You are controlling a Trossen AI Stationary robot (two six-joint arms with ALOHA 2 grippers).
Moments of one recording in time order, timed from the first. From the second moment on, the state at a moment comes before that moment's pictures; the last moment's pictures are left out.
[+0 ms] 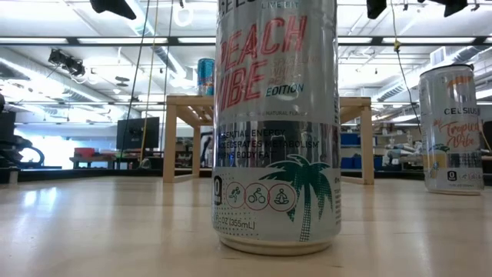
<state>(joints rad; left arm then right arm) 0.12 0.93 1.31 -1.11 -0.02 -0.31 -0.70 0.62 0.72 0.14 -0.93 0.32</state>
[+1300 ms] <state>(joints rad) 0.12 0.93 1.31 -1.00 -0.02 -0.38 -0.70 0.45 0.72 -0.24 -1.09 0.25</state>
